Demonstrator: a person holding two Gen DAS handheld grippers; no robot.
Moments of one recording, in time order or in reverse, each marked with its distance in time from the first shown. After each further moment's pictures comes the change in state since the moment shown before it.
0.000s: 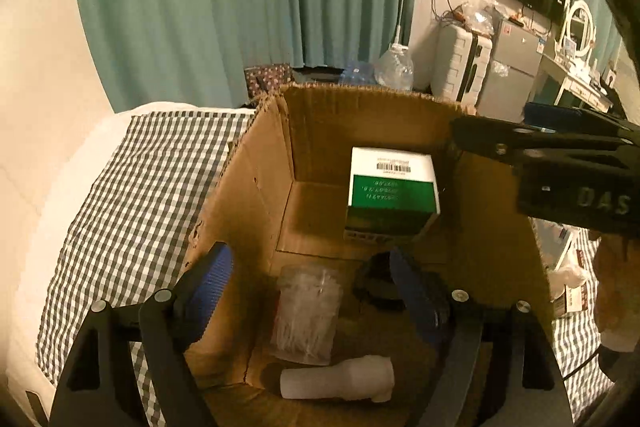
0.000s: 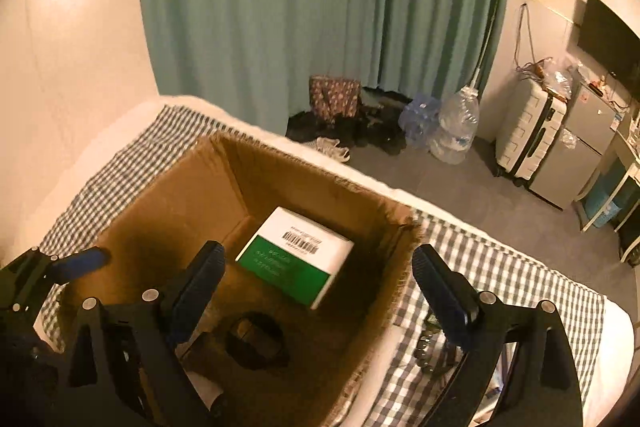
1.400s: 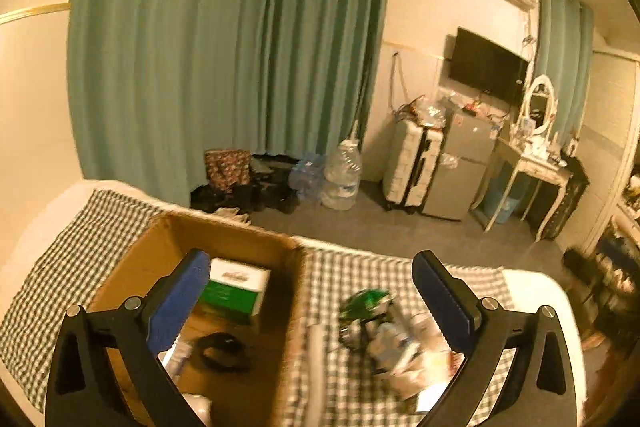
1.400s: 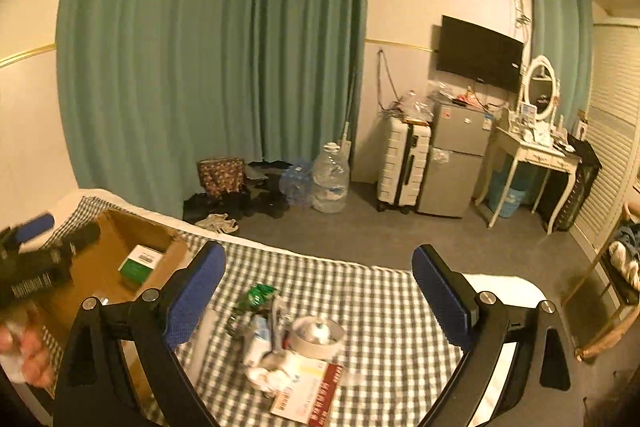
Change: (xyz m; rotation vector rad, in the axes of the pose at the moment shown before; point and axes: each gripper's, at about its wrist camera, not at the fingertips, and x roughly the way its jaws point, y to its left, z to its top) left arm -0.110 -0.144 0.045 -0.083 -0.334 -0.131; right arm -0.225 -0.183 -0.084 0.205 -0.278 -0.320
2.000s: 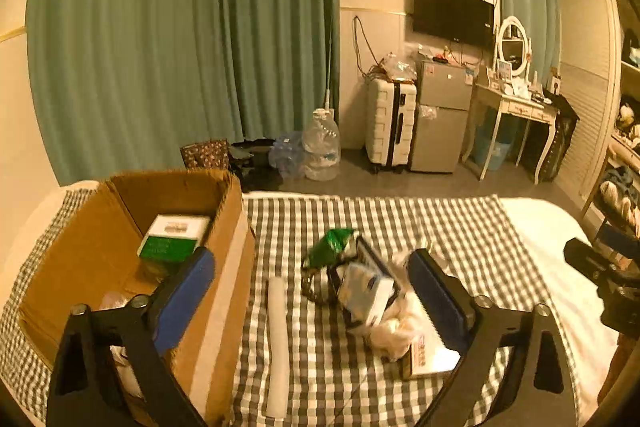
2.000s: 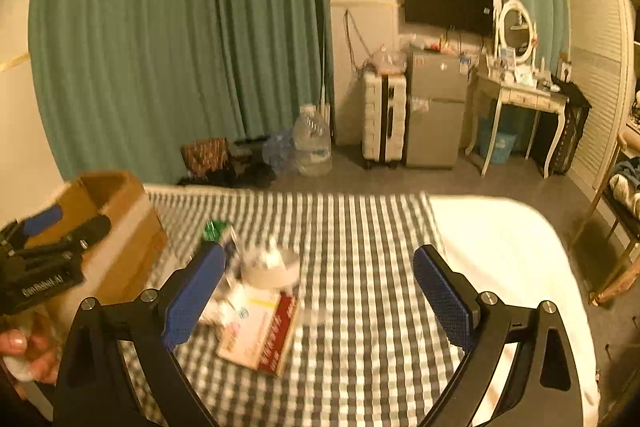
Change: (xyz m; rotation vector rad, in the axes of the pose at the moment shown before) left arm 0.041 -0.063 -0.097 0.175 0.071 -0.012; right arm 0.020 -0.071 -0.102 0.122 0.113 -0.003
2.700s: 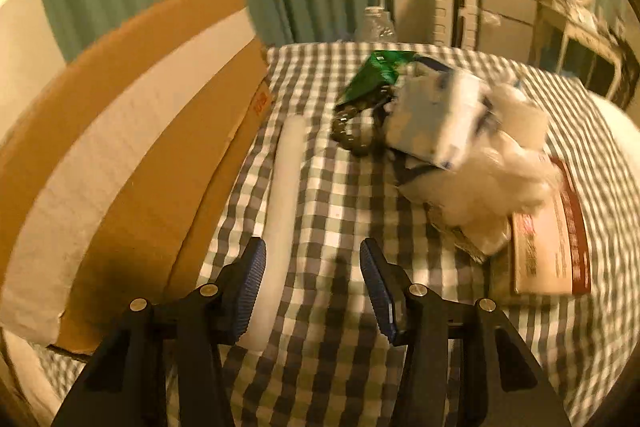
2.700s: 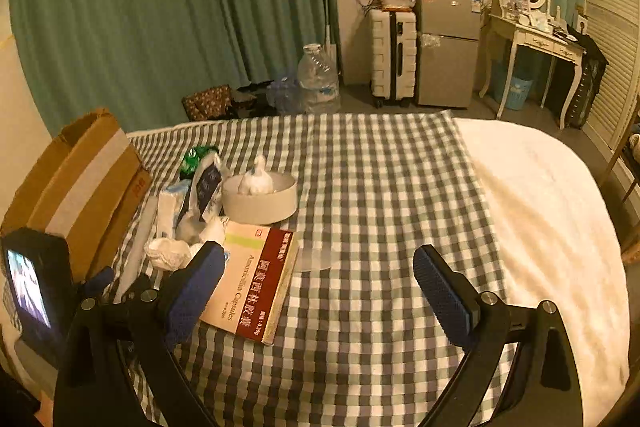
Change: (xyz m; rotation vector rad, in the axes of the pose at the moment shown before) left arm 0.095 -0.016 -0.104 -0.048 0.329 0.239; right arm 0.064 -0.002 -0.045 0.037 0.190 0.045
